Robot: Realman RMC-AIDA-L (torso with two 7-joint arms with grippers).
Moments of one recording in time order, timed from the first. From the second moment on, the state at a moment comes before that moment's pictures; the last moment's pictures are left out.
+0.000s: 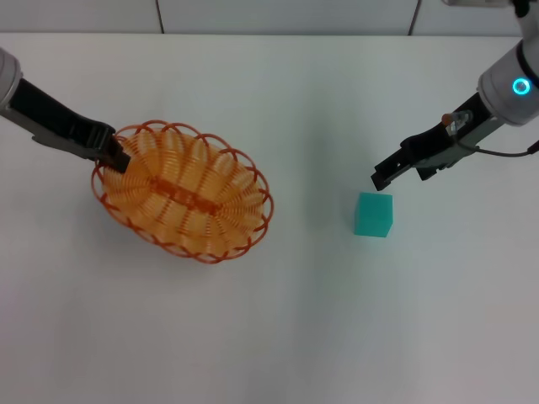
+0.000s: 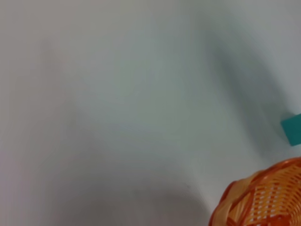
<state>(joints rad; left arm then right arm) -0.84 -2.04 0.73 1.09 -0.35 -1.75 0.62 0.98 2.05 -0.87 -0.70 0.37 1.48 -0.48</state>
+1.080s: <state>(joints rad) -0.88 -2.03 0.73 1.12 -0.38 -1.82 0.60 1.01 2.06 -0.93 -0.57 0.37 1.35 -0.49</state>
